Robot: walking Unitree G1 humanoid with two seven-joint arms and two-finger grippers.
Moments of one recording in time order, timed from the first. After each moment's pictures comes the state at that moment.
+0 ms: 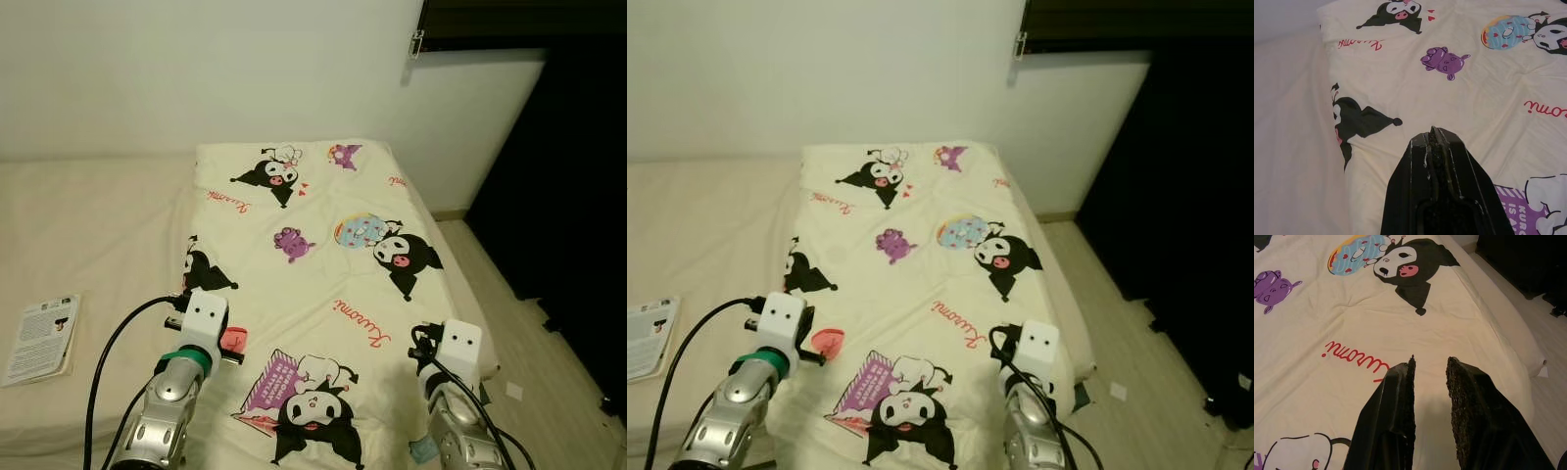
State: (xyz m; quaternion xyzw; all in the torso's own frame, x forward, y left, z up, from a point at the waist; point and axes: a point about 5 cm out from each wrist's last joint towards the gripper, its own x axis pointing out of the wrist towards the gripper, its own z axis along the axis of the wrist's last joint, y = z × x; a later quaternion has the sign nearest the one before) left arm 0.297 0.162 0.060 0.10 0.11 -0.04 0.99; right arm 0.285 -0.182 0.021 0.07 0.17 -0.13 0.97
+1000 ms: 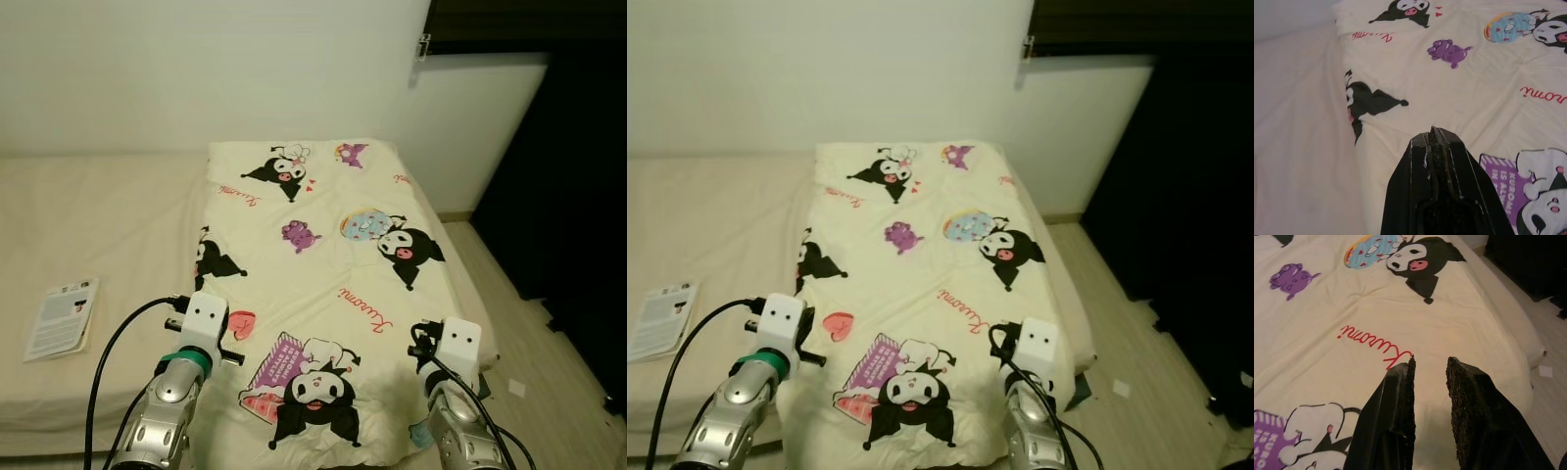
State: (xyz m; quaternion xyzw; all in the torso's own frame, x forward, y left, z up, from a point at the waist) left arm 0.295 0.162 0.058 0.10 0.11 -0.04 0.99; right arm 0.287 -0.182 0.023 0.07 0.16 -0.13 0.98
